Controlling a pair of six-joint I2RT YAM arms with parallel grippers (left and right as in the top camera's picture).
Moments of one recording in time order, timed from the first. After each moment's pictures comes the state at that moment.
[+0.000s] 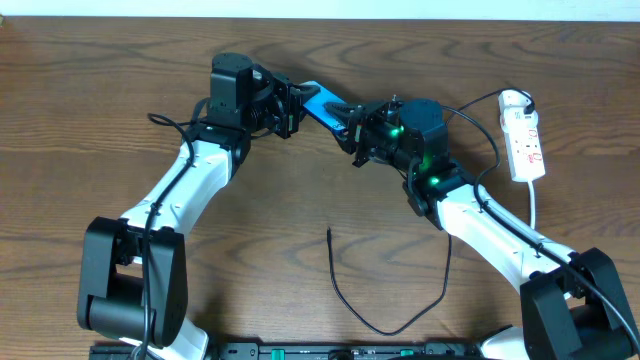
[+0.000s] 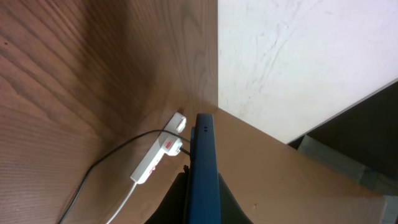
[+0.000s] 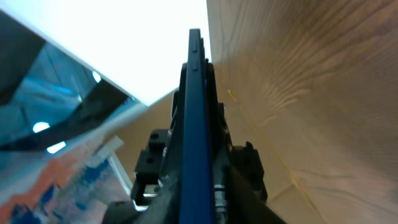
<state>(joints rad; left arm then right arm) -0.22 1.74 1.14 0.10 0.63 -1.64 0.46 1.61 0.92 0.44 -0.46 1.94</state>
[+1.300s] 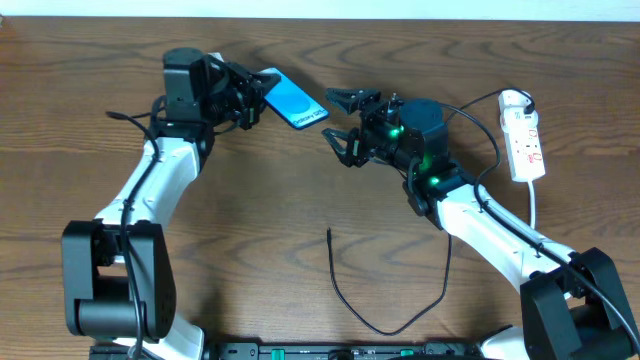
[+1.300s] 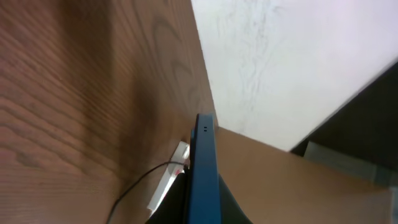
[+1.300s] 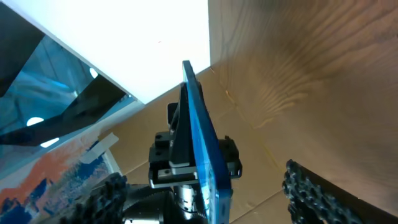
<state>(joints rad) -0.05 1.74 1.14 0.10 0.71 -1.41 0.46 1.61 0.92 0.44 -0.45 1.90</state>
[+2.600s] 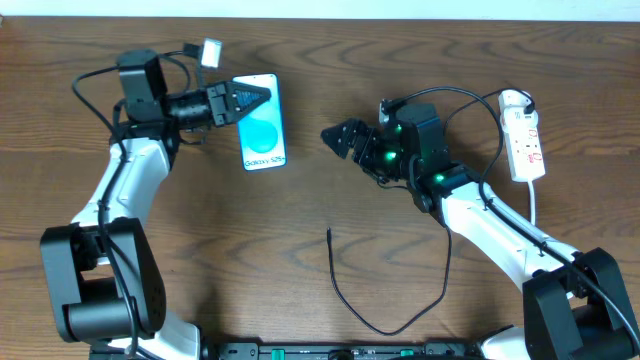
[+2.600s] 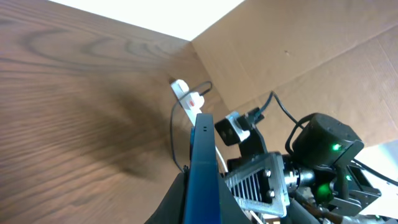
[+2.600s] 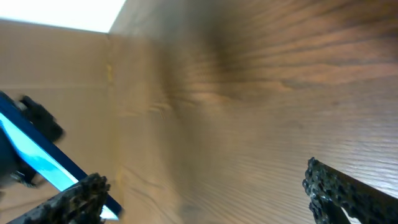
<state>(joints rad) 0.11 1.74 1.14 0.10 1.31 -0.44 0.43 1.61 0.92 0.06 -0.49 0.98</state>
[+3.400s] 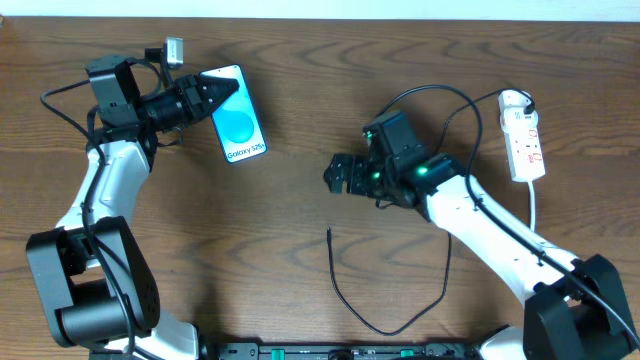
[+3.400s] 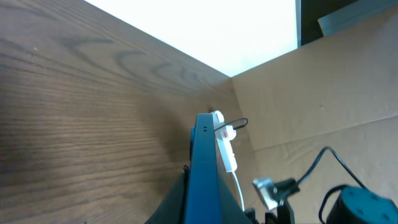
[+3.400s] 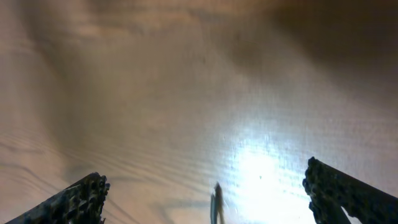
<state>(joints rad) 0.21 1.74 1.14 0.07 1.16 -0.56 0.55 1.61 1.08 -0.51 -0.23 0.68</state>
